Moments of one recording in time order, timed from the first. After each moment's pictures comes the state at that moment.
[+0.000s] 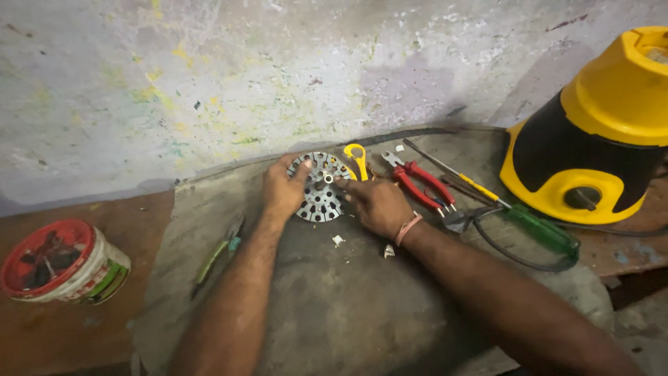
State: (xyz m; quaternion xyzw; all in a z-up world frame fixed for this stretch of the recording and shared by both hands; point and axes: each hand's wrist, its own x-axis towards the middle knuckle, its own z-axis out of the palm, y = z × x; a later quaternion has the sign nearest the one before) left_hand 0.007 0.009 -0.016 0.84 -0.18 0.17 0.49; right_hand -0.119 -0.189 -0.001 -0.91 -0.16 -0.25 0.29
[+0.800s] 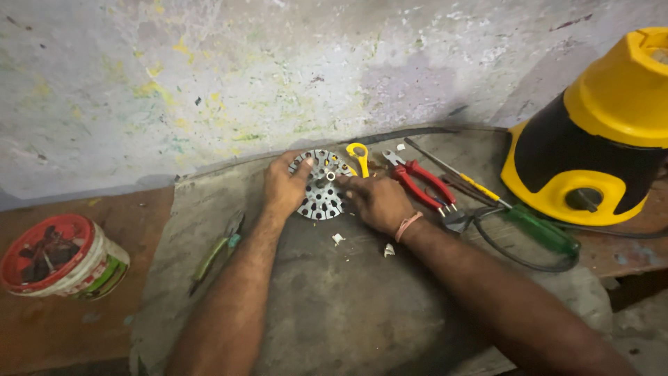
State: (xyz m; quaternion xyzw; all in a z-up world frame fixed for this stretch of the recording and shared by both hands) left_hand 0.013 0.009 -0.023 0.84 -0.19 0.17 0.48; right_hand -0.115 -0.190 -0.003 -0.92 -0.12 -0.22 0.30
